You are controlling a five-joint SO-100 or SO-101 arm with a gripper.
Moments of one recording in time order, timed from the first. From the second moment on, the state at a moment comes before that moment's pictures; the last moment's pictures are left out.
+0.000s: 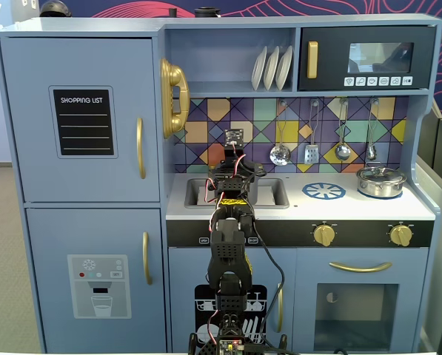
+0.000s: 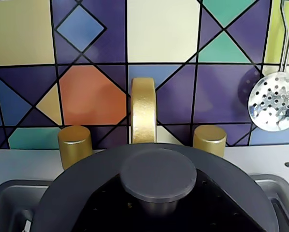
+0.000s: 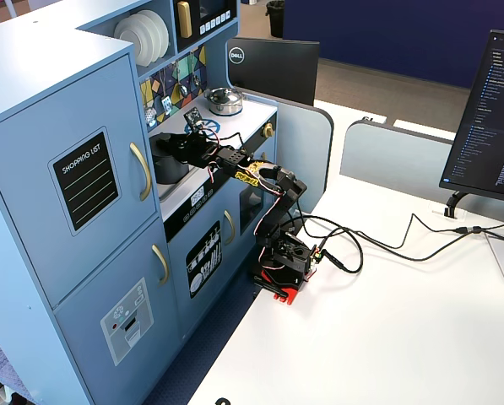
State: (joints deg) arm 2.7 117.0 110.0 2.0 -93.9
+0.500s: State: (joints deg) arm 2.4 119.9 107.9 1.6 -94.7
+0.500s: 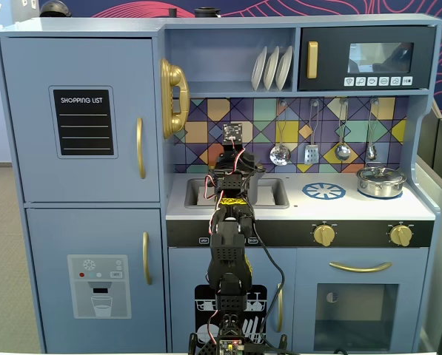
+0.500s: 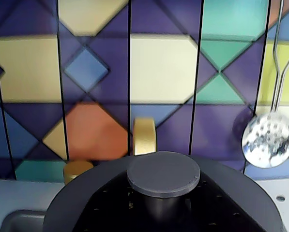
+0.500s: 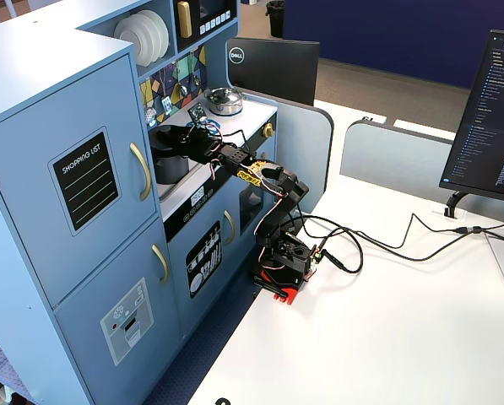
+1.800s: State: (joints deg) arm 32.9 116.0 120.0 -13.2 -92.4
